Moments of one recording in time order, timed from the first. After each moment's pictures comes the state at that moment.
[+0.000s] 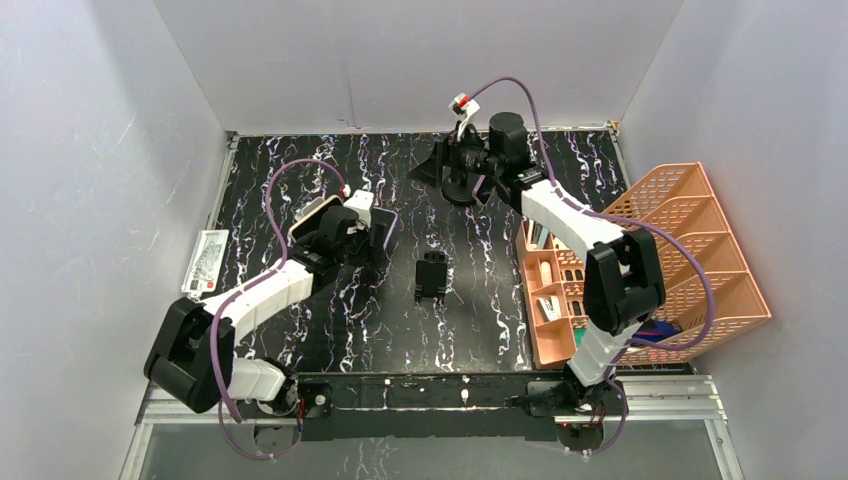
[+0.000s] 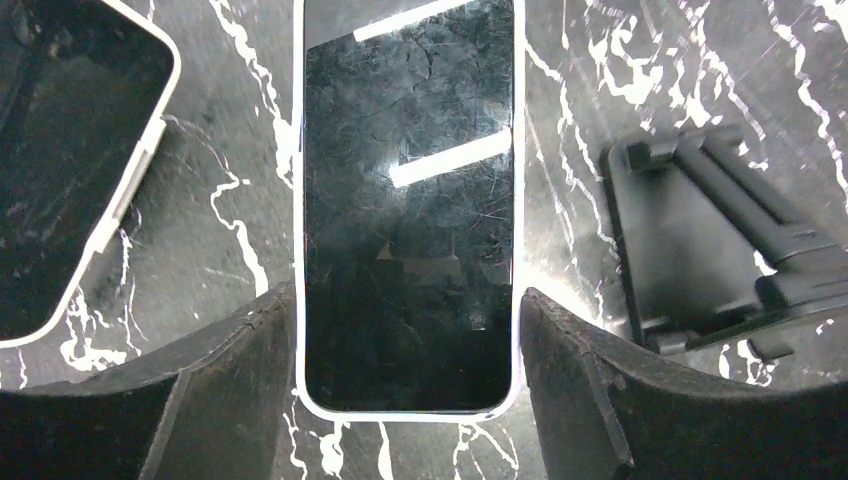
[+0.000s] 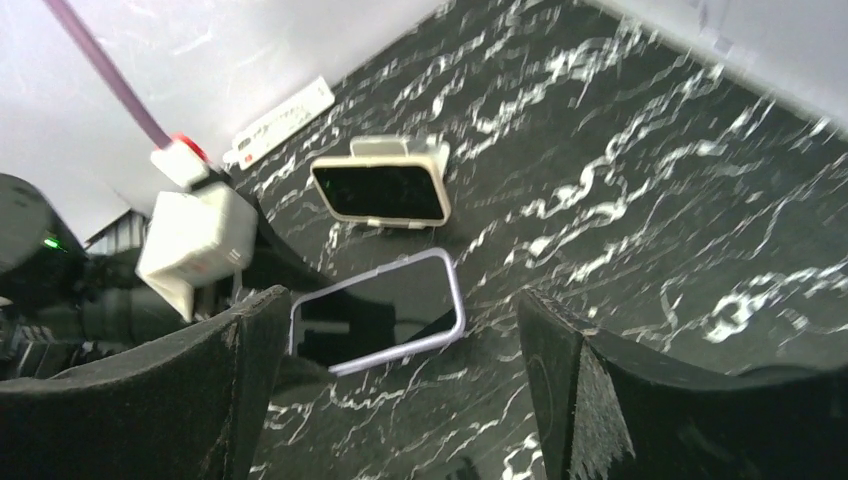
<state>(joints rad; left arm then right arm) -0.53 1.34 0.75 -0.12 -0.12 -0.16 0.47 1.72 1.40 0.19 -0.68 0.26</state>
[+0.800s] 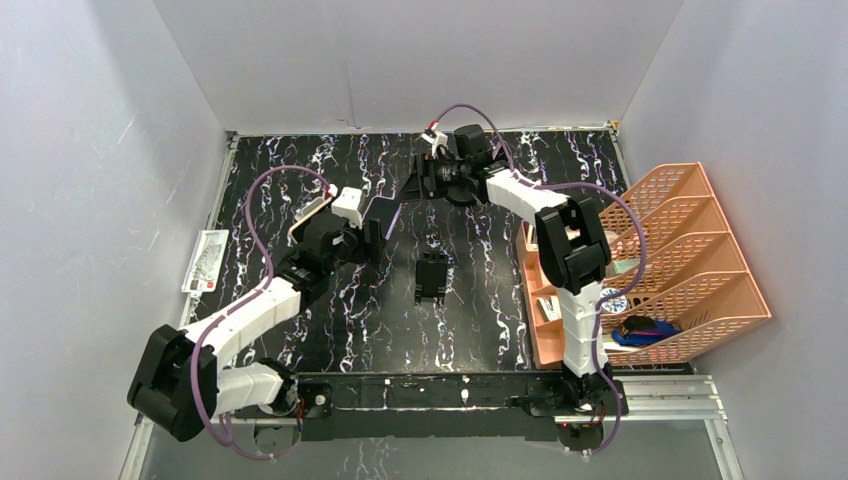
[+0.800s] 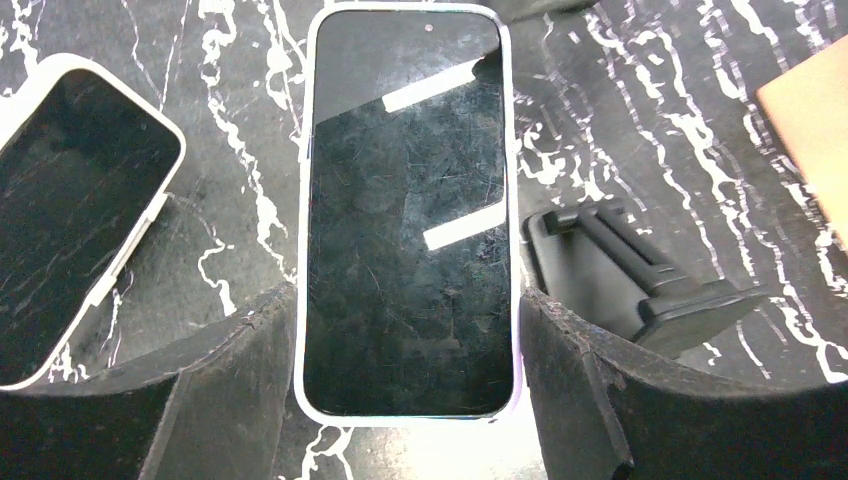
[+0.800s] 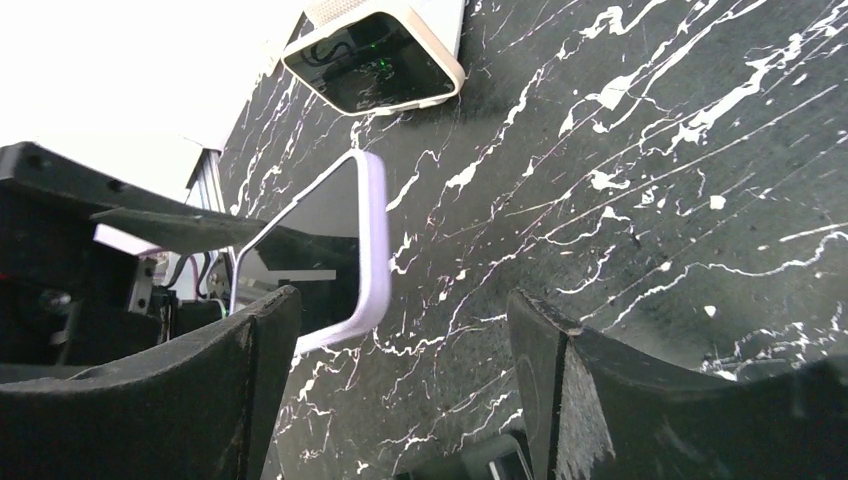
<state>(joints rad) -0.53 1.19 0.65 0.07 -0.09 -0.20 0.49 2.12 1.64 -0.06 -0.86 0.42</state>
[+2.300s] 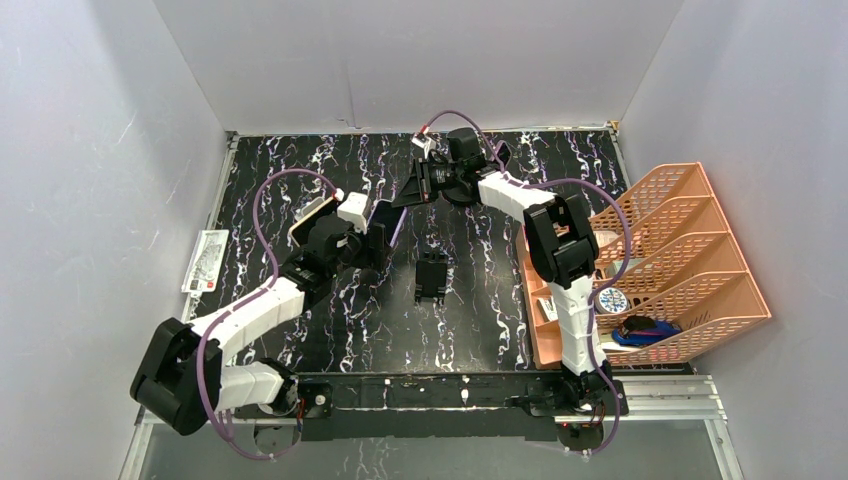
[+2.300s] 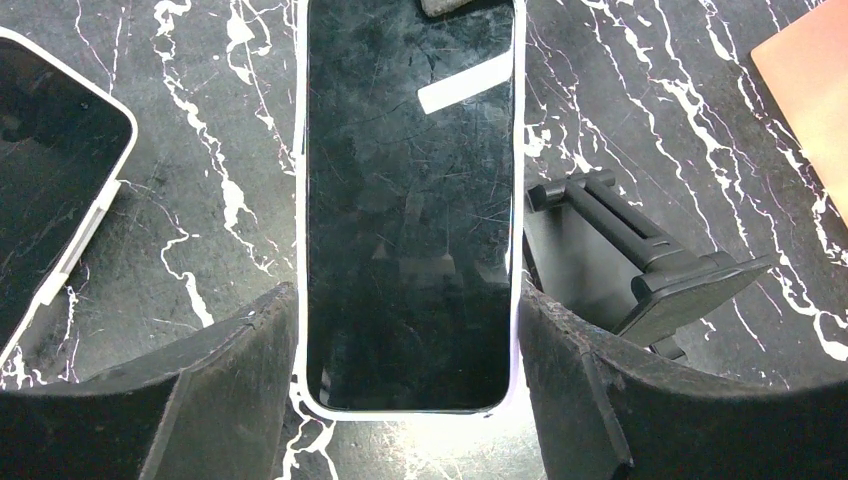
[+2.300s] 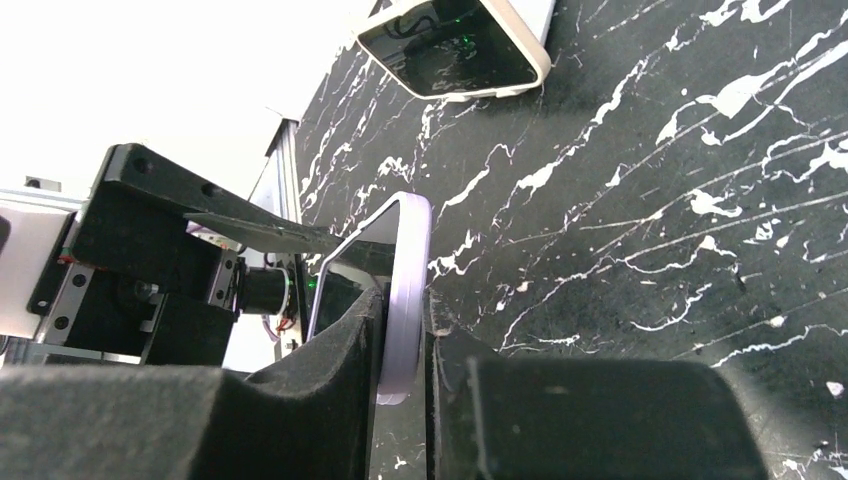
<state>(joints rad) -0.53 1.21 0.62 0.10 -0.04 -0.20 0.51 2.23 1.70 0.01 -1.03 0.52</state>
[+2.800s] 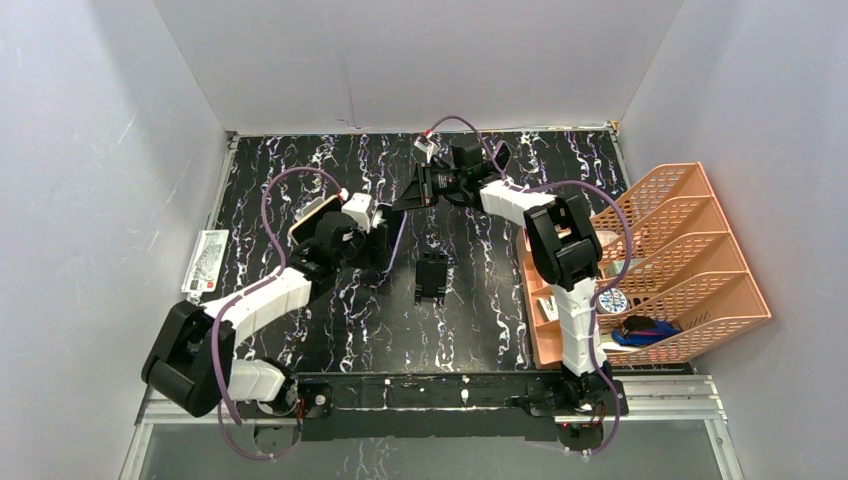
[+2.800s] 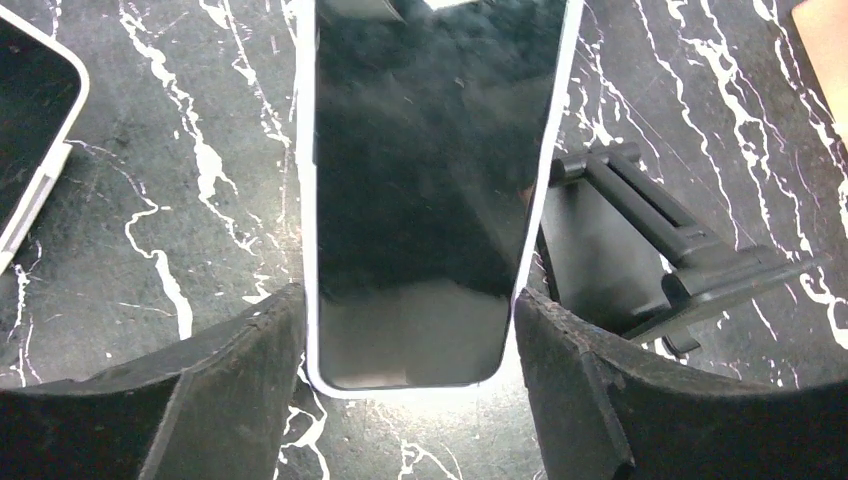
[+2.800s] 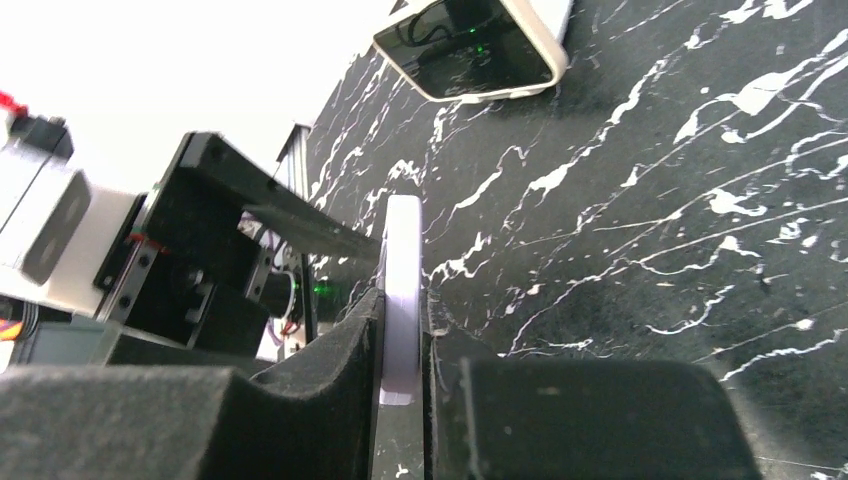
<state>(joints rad) -0.51 1.30 0.66 0.06 -0.01 -0.22 0.51 2.20 1.59 0.20 -1.04 0.60</state>
